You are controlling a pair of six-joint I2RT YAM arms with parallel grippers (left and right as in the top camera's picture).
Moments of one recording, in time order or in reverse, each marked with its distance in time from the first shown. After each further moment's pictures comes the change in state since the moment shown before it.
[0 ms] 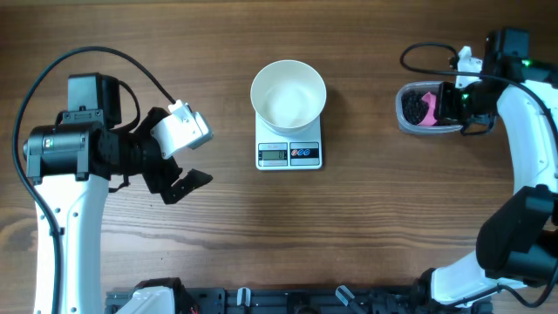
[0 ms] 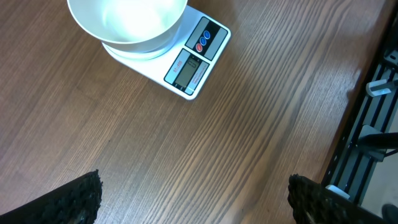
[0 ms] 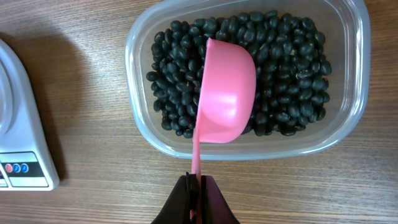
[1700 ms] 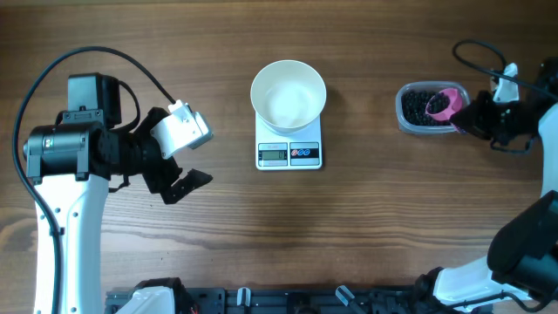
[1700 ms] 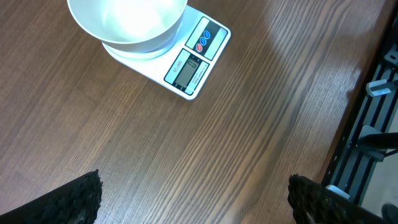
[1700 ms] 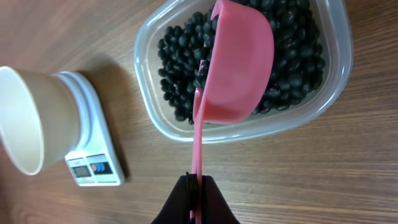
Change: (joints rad) left arm 0.000 0.000 0.000 0.000 0.000 0.000; right arm -0.242 -0.035 -0.091 0.011 -0.349 0.020
